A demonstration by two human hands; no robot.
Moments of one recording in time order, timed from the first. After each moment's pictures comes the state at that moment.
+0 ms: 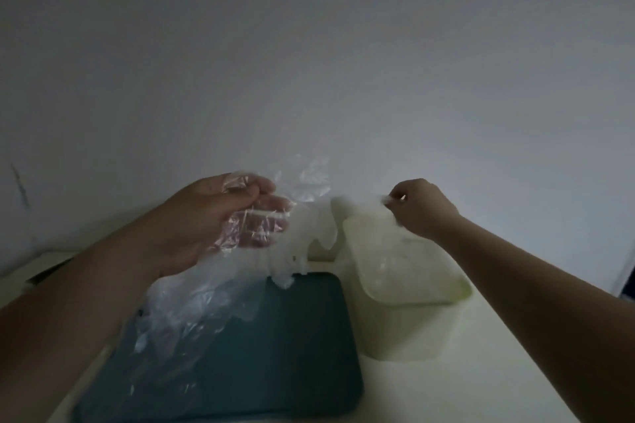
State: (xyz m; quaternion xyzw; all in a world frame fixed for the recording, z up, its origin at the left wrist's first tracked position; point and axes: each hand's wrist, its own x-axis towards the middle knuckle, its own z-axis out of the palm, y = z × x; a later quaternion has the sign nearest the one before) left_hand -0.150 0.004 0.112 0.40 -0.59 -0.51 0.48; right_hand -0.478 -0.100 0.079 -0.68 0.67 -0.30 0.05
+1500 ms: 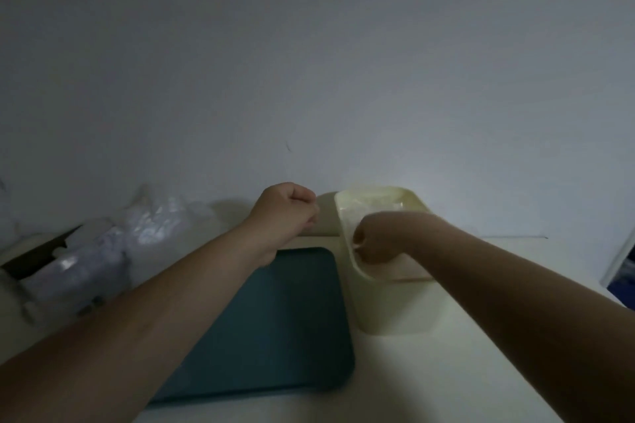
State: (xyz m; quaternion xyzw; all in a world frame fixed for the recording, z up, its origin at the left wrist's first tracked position) left_hand -0.247 -0.082 0.031 0.54 -0.56 -0.42 0.46; right_hand -0.434 -0.092 0.036 -0.77 0.61 0.17 0.05
